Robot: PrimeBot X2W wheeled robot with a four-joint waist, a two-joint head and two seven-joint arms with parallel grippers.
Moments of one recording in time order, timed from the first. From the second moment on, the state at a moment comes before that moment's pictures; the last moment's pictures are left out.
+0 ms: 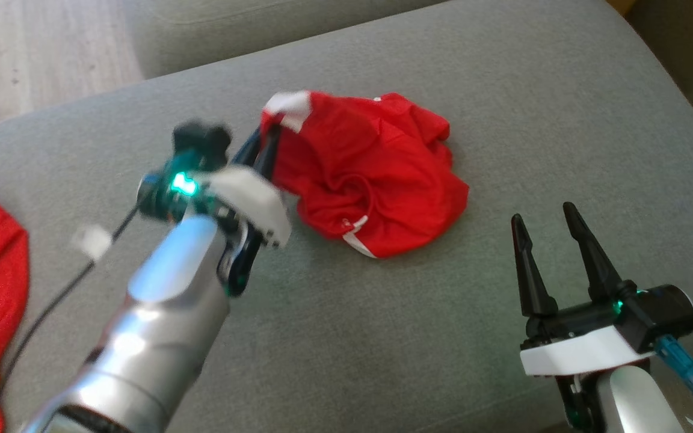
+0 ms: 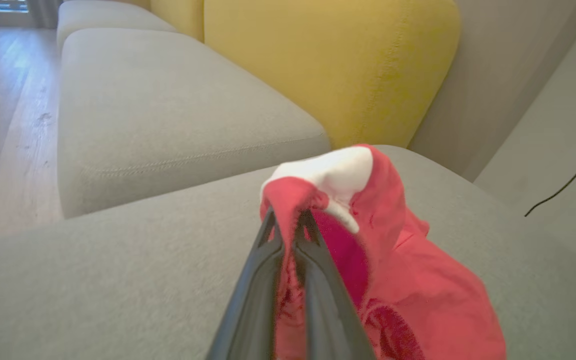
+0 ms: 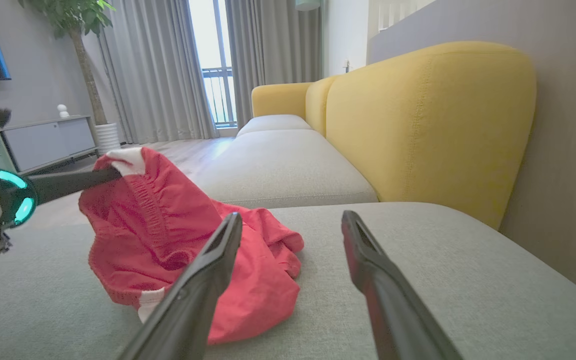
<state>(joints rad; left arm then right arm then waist) -0.81 0.08 -0.68 0.87 -0.69 -0.06 -0.07 -0.03 -0.05 0.13 0.06 0.09 0.13 -0.25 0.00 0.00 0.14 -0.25</state>
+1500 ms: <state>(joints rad) 0.28 0.07 -0.22 0.00 -0.10 0.11 -0.25 0.20 -0.05 0.14 0.15 0.12 0.13 -0.25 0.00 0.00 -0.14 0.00</state>
